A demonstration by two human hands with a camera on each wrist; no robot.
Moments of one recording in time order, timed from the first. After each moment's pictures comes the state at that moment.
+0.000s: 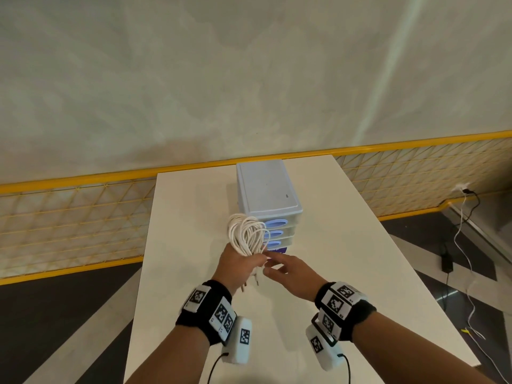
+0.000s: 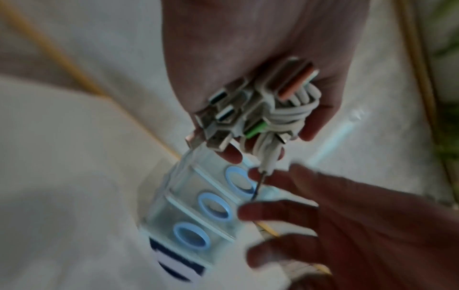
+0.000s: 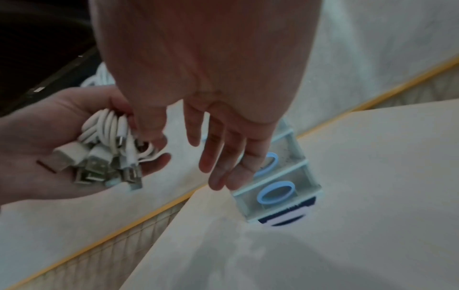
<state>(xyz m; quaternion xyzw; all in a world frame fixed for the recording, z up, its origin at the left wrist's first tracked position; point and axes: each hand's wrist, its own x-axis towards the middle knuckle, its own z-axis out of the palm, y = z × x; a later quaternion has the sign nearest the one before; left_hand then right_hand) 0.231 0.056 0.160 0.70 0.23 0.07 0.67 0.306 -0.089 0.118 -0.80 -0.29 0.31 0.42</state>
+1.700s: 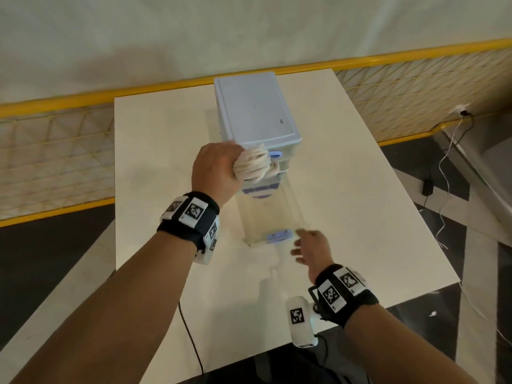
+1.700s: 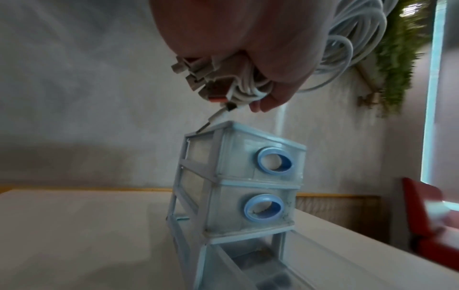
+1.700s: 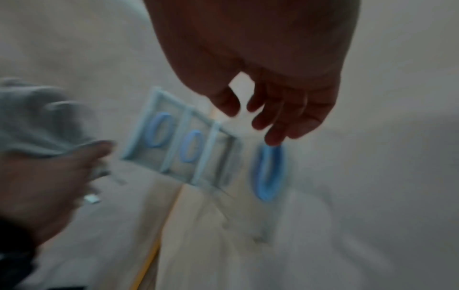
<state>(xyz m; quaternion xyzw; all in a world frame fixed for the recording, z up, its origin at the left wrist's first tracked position) 0.296 0.102 0.132 0.95 0.02 0.21 0.23 0.268 -0.117 0.065 -0.72 0.28 0.27 0.58</state>
